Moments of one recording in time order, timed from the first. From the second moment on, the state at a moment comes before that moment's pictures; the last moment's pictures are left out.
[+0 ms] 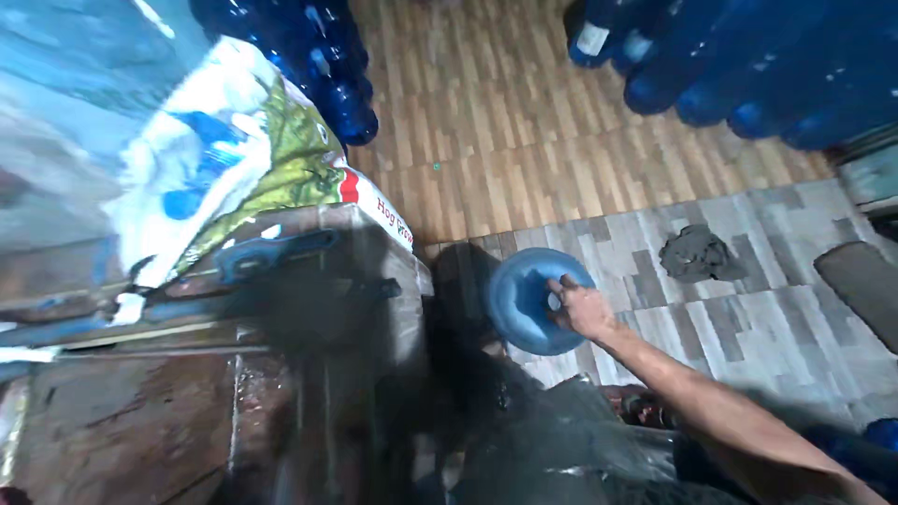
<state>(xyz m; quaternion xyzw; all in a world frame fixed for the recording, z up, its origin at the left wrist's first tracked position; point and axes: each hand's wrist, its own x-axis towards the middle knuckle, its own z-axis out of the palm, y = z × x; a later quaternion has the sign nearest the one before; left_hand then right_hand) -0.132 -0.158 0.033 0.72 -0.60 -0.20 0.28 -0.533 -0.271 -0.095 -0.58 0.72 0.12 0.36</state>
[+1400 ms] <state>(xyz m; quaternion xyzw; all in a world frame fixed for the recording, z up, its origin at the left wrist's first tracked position) 0.136 -0.074 0.248 0.55 -0.29 0.02 0.78 -0.328 -0.236 0.158 -0.79 0.20 -0.56 0.16</state>
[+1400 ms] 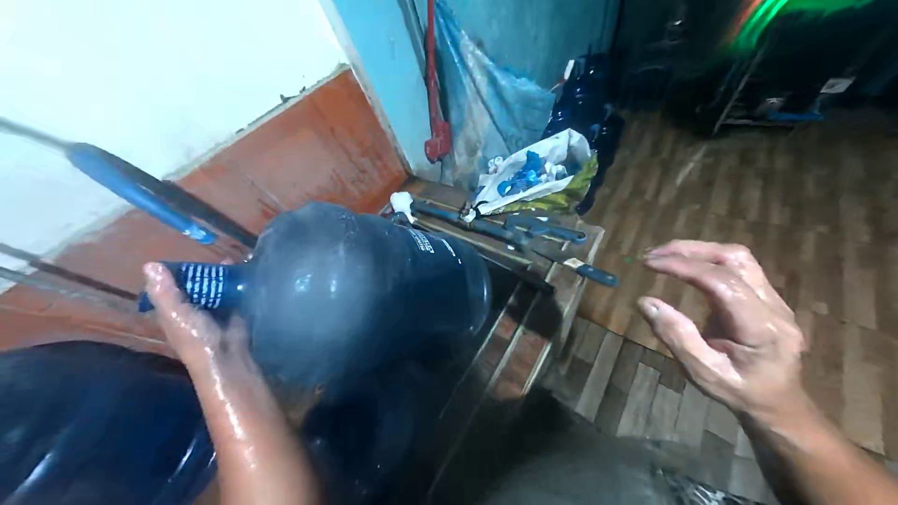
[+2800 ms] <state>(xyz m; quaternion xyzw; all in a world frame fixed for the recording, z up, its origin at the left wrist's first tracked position) 0.029 -0.308 0.058 0.97 -0.20 -0.09 0.04 -0.252 -0.380 0.035 -0.74 0.25 0.13 0.61</state>
